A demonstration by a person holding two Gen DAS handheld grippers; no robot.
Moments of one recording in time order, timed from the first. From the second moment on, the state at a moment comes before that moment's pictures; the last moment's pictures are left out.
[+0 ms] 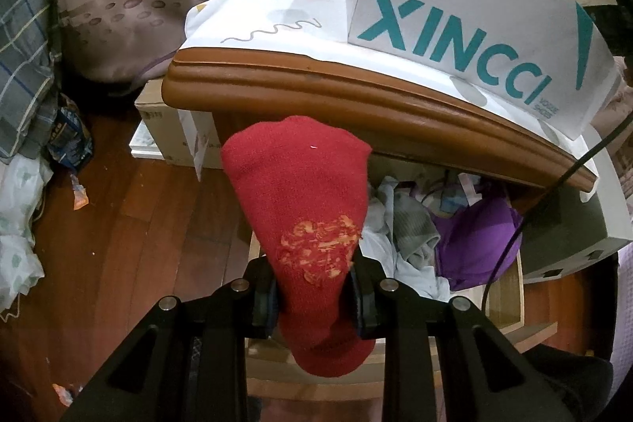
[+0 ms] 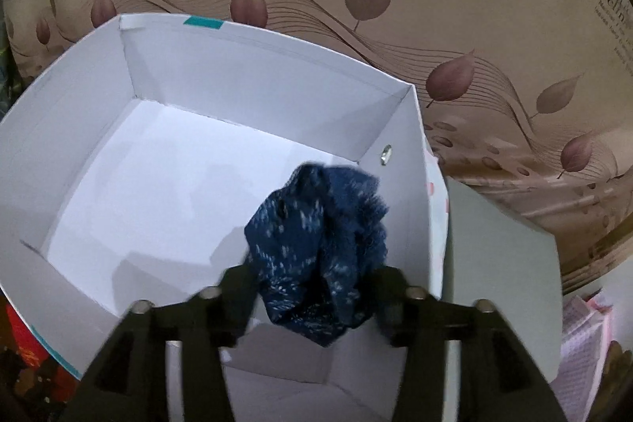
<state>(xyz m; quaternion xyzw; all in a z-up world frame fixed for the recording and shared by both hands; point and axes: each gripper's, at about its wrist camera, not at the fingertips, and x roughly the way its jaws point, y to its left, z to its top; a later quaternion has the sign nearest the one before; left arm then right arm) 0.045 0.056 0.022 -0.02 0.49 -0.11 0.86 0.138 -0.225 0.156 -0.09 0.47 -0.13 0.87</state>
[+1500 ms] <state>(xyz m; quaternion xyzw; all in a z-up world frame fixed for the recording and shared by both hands) 0.033 0.050 0.051 -0.01 0.44 -0.12 0.89 -0.060 -0.239 0.006 -0.01 0.41 -0.11 0.91</state>
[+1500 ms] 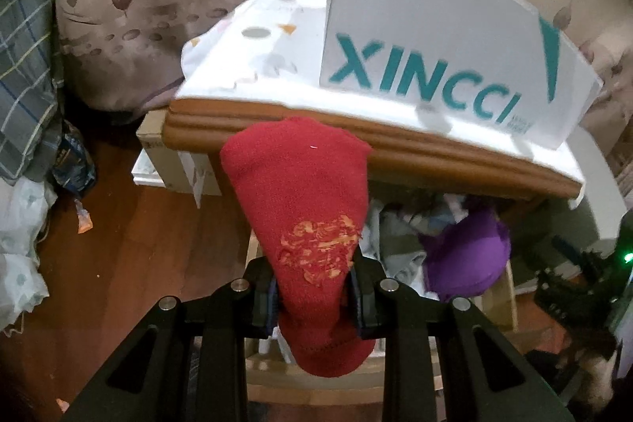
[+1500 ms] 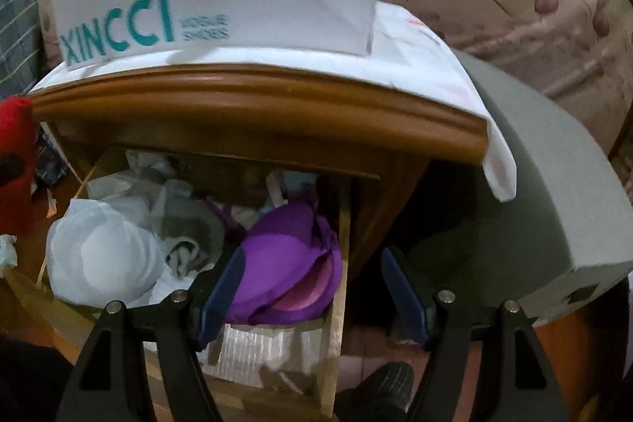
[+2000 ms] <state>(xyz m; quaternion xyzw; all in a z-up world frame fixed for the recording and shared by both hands) 0.032 0.053 0.183 0.01 0.38 -0.14 0.91 -0.060 -0.257 -0.004 0.05 0.45 -0.08 0.89</state>
